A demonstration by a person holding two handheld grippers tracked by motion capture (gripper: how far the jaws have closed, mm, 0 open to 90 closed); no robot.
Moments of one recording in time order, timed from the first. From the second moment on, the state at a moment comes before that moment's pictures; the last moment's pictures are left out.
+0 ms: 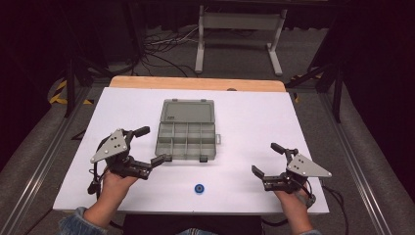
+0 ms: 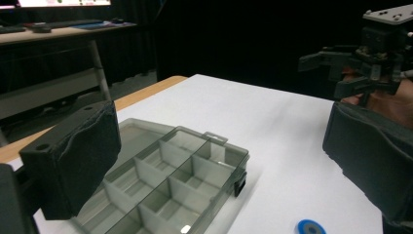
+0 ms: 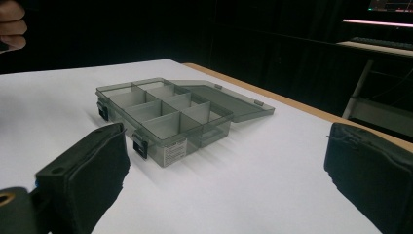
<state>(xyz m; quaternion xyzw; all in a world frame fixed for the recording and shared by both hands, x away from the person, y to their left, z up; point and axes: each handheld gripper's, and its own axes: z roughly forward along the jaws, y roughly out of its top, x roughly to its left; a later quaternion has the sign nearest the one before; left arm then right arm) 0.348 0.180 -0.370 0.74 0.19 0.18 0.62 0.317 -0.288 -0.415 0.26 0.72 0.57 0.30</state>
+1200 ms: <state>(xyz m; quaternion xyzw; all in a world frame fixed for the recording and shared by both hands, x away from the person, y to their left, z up) 0.360 0.112 -0.368 0.78 0.12 0.10 0.61 0.317 -0.289 -0.414 0.25 0.72 0.57 0.29</state>
